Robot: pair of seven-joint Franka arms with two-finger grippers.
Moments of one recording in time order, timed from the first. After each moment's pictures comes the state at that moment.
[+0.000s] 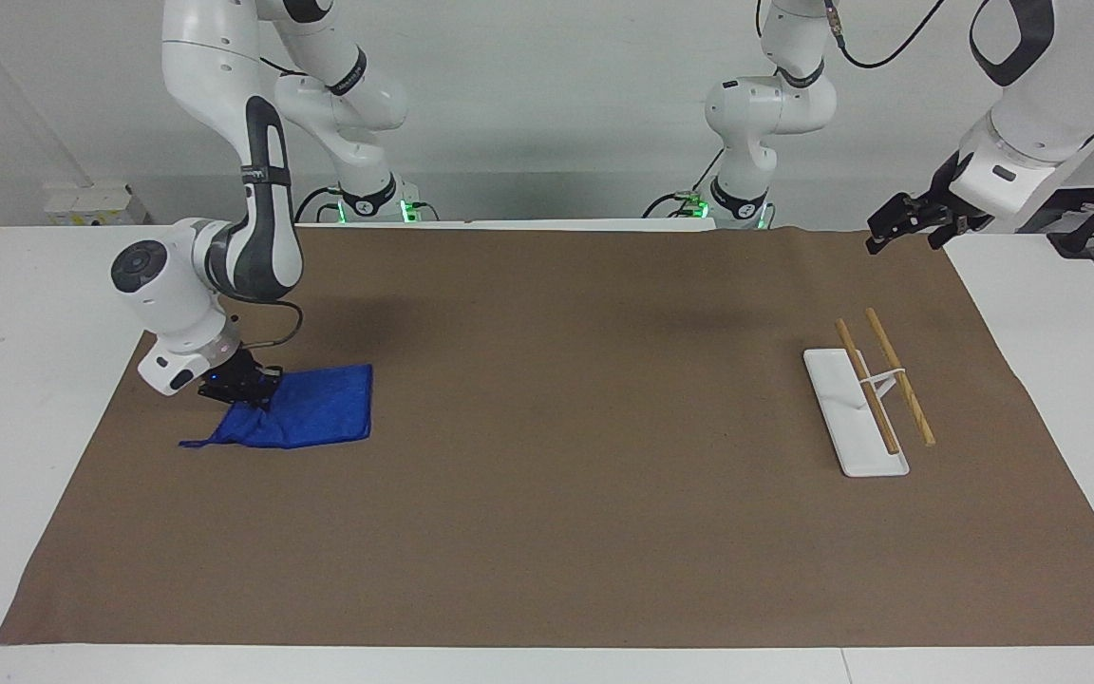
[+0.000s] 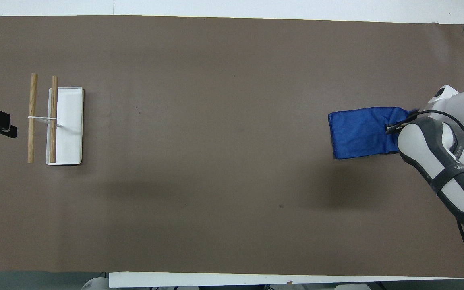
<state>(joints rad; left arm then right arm) -0.06 -0.05 0.01 -1.64 -0.04 1.41 -0.06 -0.11 0.22 -0.06 -2.14 0.10 2.31 -0.33</state>
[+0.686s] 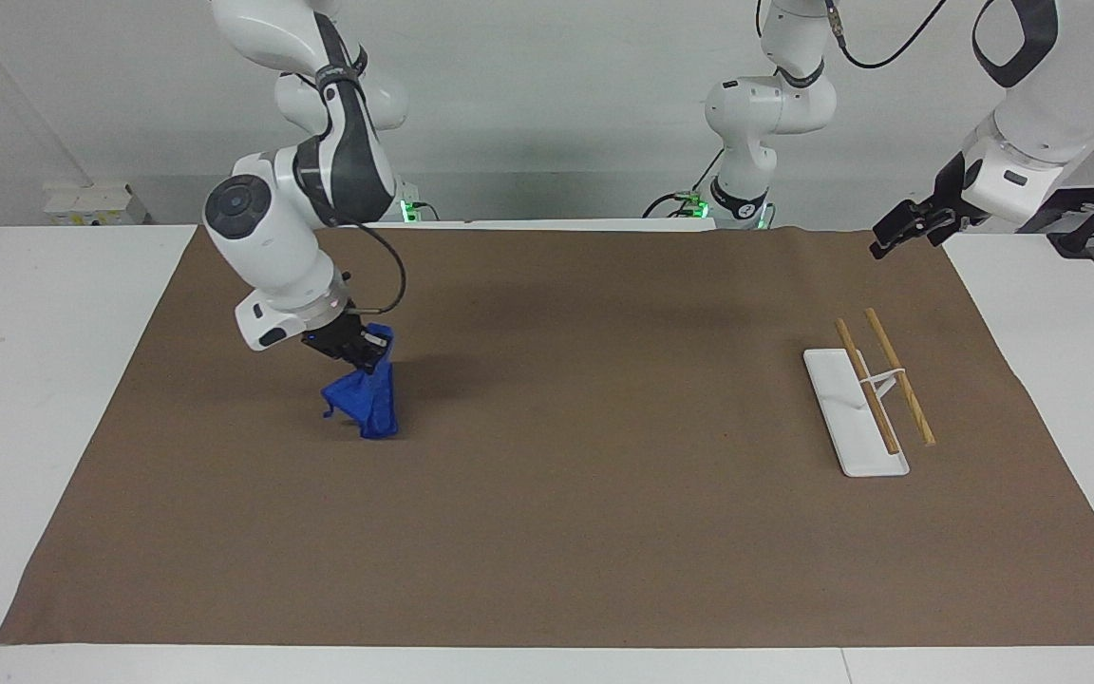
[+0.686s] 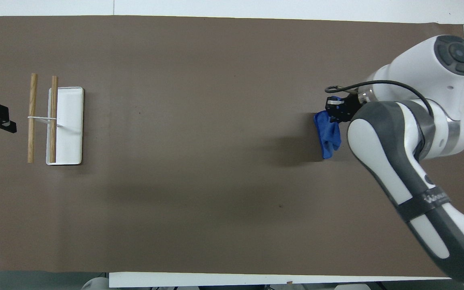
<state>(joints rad) -0.06 -0.05 0.02 -1.66 -0.09 1.44 -0.36 -0.11 0.14 0.35 -1.87 0.11 1.97 0.55</state>
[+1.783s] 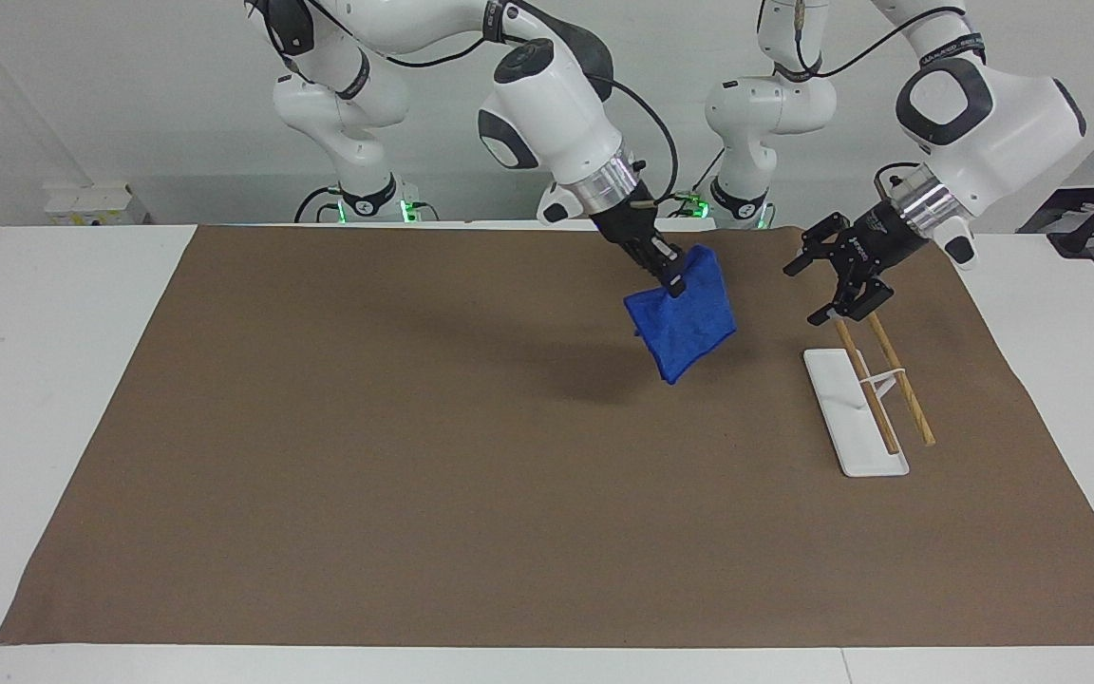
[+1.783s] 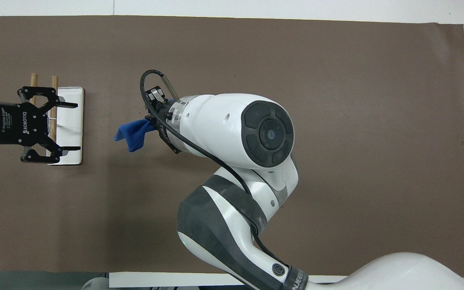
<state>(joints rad) -0.06 -0.21 -0.01 -2.13 -0.65 1.91 -1.39 0.09 0.36 0.77 -1.60 0.11 2.53 1.76</state>
